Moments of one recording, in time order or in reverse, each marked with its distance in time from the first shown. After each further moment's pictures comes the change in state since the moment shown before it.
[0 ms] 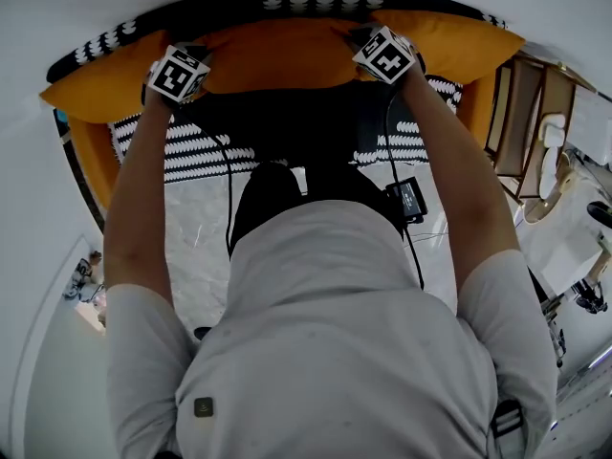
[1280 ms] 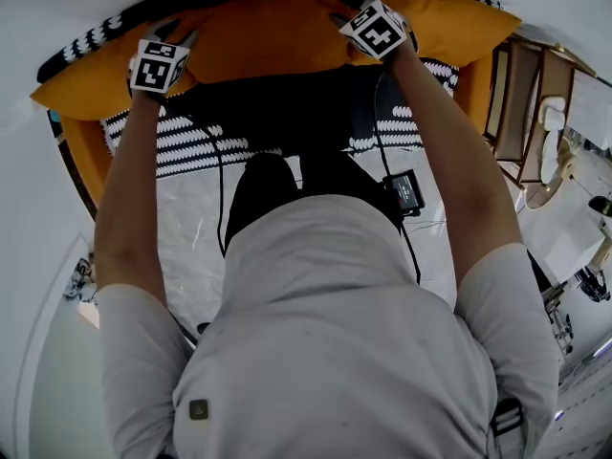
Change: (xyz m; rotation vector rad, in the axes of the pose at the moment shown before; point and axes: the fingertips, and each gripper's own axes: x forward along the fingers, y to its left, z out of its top) left arm -0.020 0.030 0.023 -0.079 -0.171 0.215; right arm -0.011 -0.019 0.012 0.072 -0.052 -0.091
